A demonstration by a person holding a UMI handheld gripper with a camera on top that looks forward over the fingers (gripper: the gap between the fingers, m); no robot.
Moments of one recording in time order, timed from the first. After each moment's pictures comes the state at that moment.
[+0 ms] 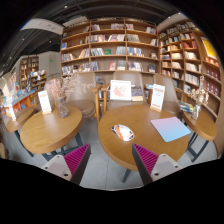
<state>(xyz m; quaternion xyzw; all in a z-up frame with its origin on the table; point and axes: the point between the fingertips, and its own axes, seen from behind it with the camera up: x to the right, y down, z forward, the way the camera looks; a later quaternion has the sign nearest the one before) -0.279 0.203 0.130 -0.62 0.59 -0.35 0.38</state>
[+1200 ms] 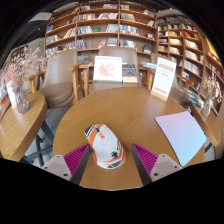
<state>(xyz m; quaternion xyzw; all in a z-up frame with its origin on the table) -0.056 0.123 -0.012 -0.64 0.64 -0.32 0.28</state>
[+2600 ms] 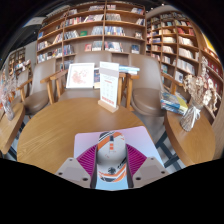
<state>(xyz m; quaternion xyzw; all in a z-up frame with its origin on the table) -0.023 -0.157 0.044 -0.63 0.64 -0.33 0.28</state>
